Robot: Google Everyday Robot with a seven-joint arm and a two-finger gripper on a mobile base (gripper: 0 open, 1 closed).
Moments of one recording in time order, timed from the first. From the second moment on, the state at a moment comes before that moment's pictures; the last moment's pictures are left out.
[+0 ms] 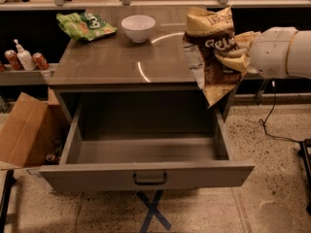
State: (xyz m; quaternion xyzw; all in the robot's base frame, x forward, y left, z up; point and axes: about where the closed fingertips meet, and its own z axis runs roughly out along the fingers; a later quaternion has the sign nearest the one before) arm 0.579 -0.175 0.958 -0.54 0.62 0.03 0.58
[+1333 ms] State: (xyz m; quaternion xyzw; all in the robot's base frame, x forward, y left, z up) arm 0.735 -0.151 0.993 -0.57 0.60 -0.02 0.56
